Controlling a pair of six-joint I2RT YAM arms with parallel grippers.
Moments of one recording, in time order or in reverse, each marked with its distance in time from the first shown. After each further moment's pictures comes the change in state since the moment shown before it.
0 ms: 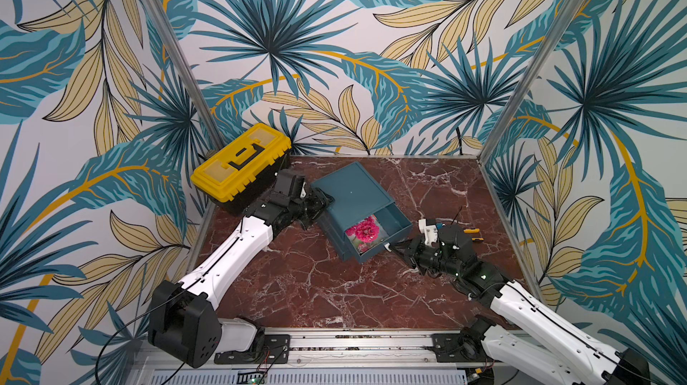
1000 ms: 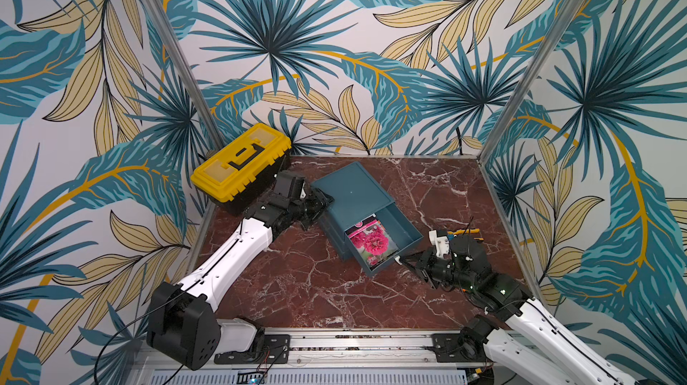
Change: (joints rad) left arm 0.000 -0.011 -0.021 0.026 -0.004 -0.010; right arm 0.000 -0.158 -0.005 -0.221 0.005 0.000
